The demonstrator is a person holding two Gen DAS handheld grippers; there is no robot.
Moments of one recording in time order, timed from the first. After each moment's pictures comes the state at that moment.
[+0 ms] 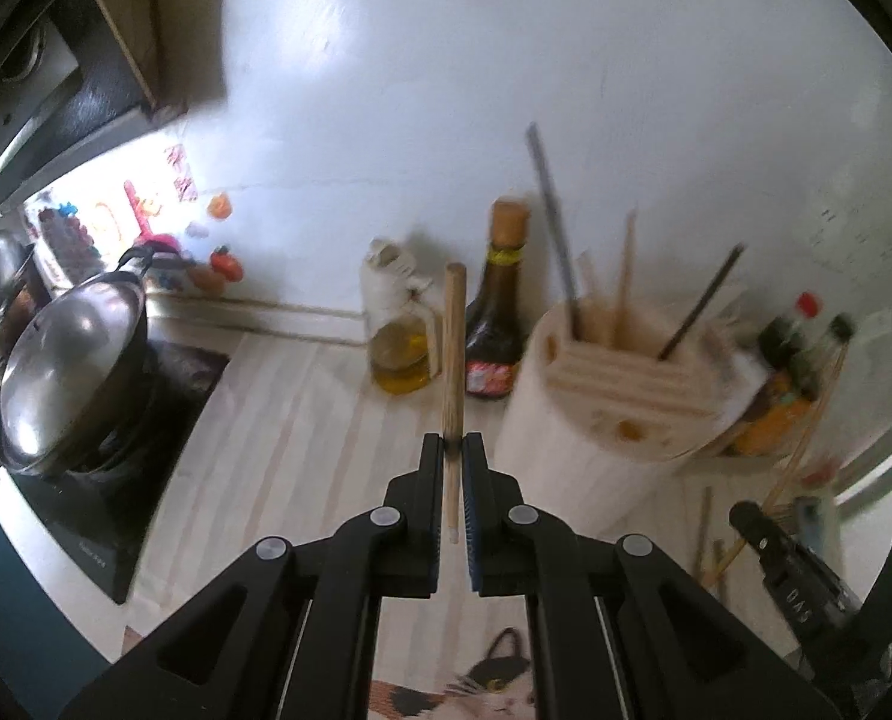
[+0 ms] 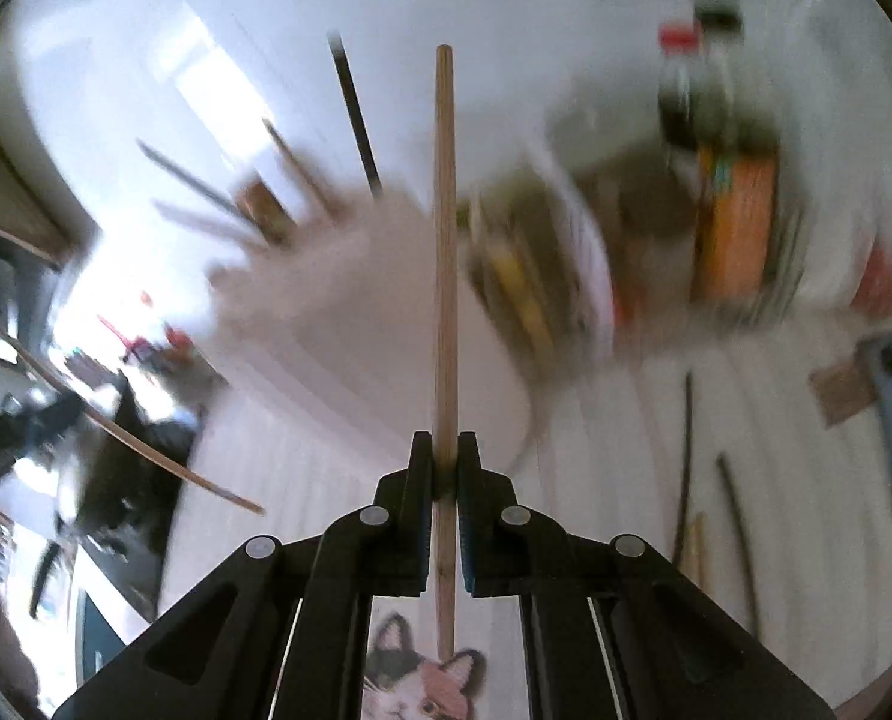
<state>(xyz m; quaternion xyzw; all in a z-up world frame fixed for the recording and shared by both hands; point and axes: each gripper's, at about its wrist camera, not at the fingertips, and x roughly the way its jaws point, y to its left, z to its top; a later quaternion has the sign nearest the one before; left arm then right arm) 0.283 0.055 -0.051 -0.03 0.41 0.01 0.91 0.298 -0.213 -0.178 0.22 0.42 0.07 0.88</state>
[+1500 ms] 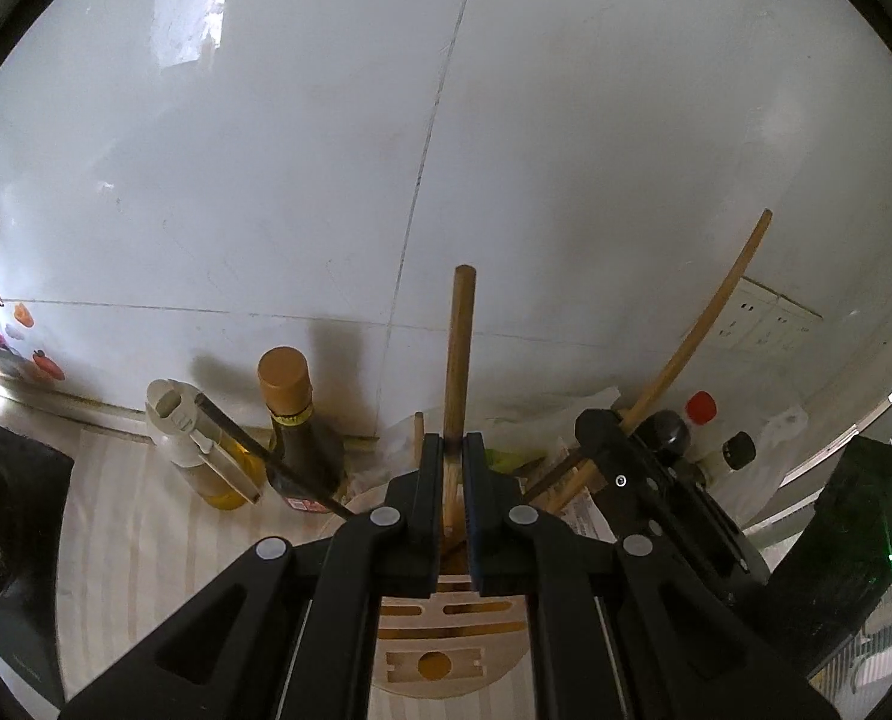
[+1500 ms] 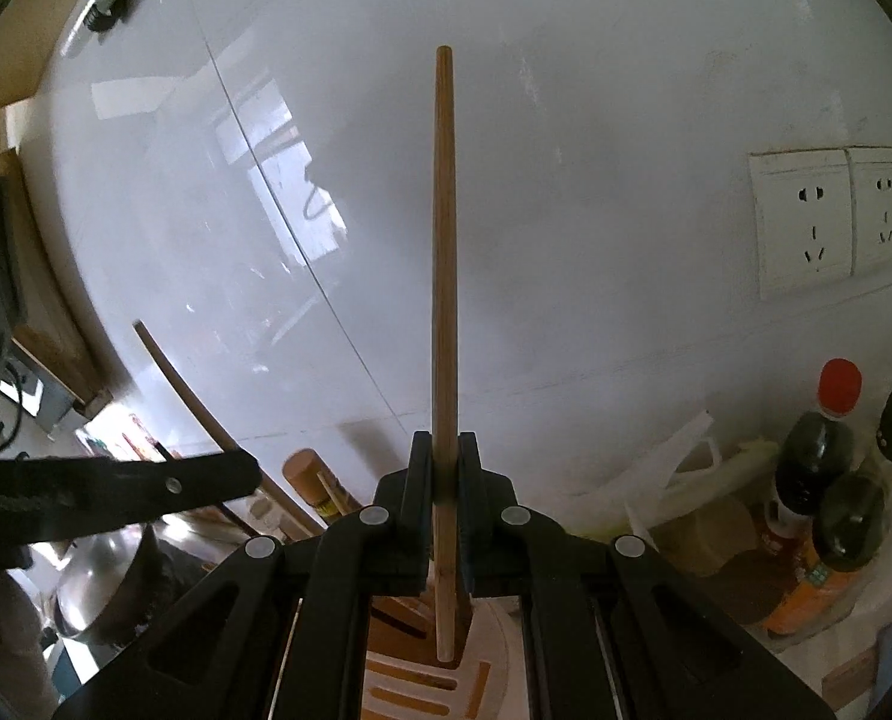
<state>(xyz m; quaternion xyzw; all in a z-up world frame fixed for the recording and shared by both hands) 0.429 -0.020 -0.013 -0.07 0.43 -0.13 0.89 0.437 -0.202 -0.086 0.18 0.27 0.11 0.94</state>
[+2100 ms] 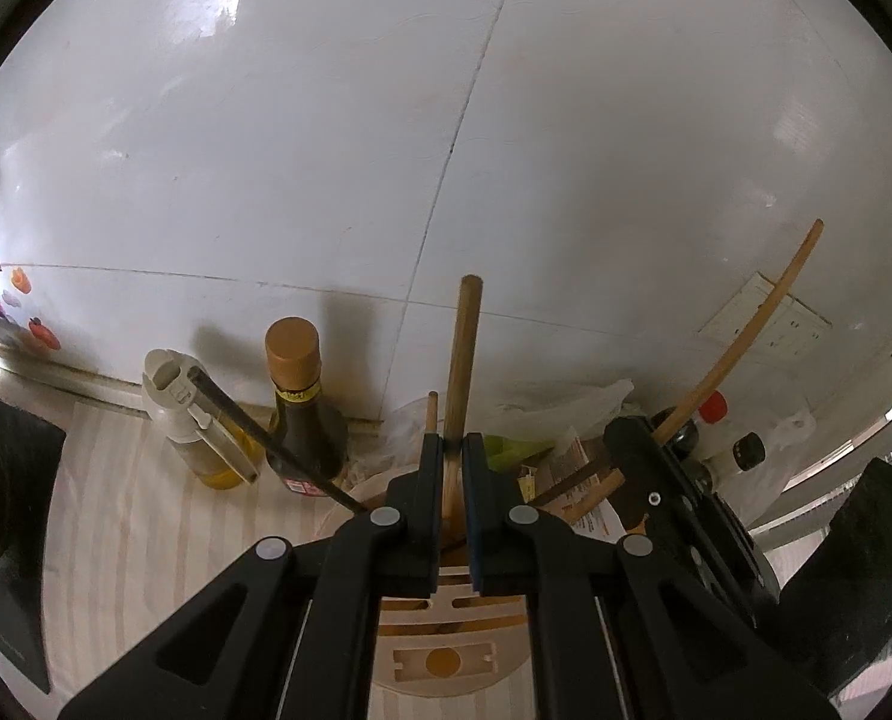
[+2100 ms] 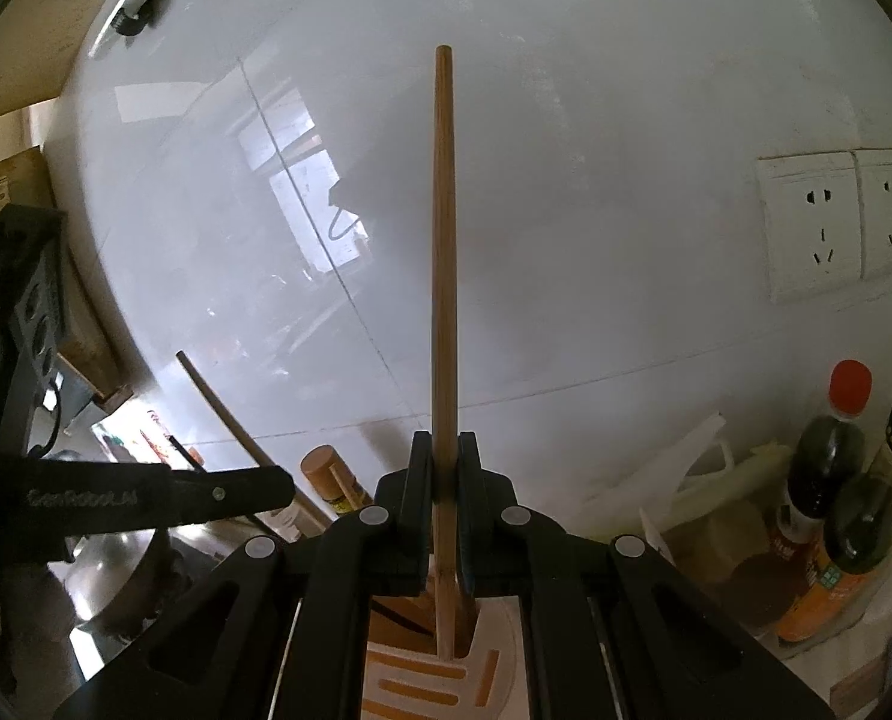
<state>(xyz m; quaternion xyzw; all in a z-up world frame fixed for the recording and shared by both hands) 0.434 -0.010 -0.028 -0.09 0.45 -0.12 0.88 0.427 -0.203 -0.090 0.18 0.25 0.14 0.94</state>
